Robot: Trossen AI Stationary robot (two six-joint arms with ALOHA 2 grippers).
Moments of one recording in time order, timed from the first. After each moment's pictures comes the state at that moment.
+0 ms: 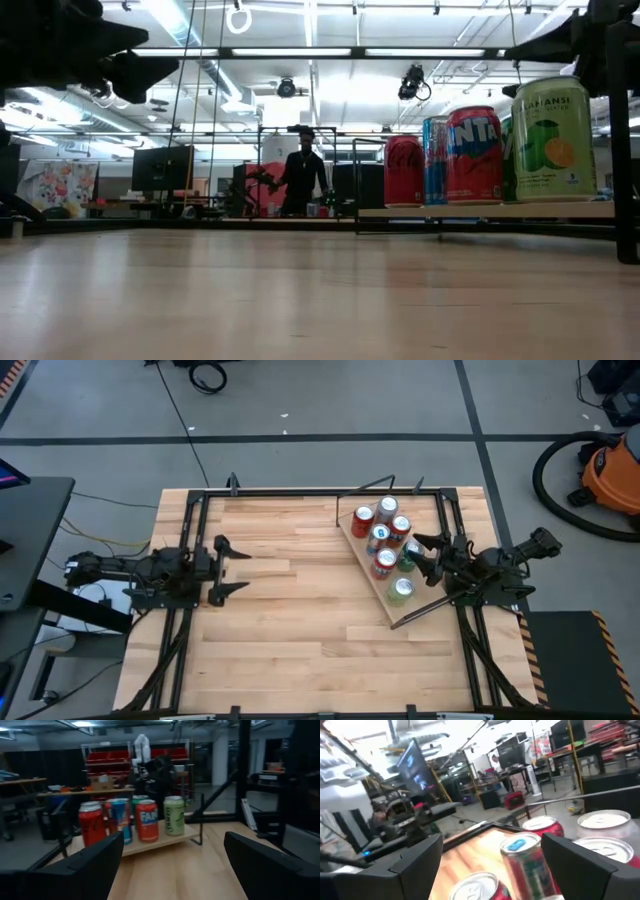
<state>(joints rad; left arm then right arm) -0.07 0.14 0.04 0.24 -0.07 0.06 0.40 0.00 0.01 0.25 0.88 0.16</state>
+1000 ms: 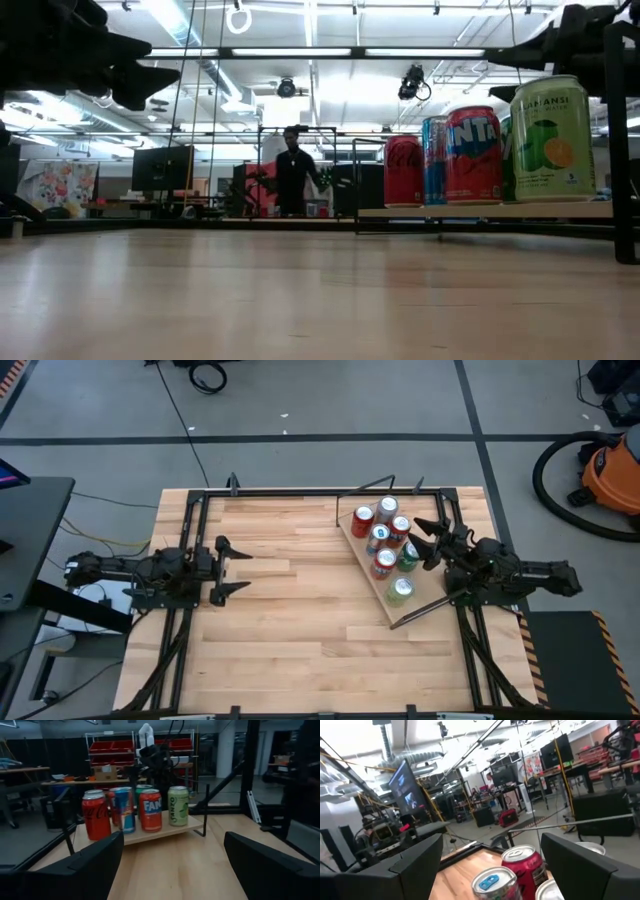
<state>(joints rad) -0.07 0.14 0.04 0.19 -0.08 0.04 -0.11 0.00 0.01 0.28 0.42 0.23</state>
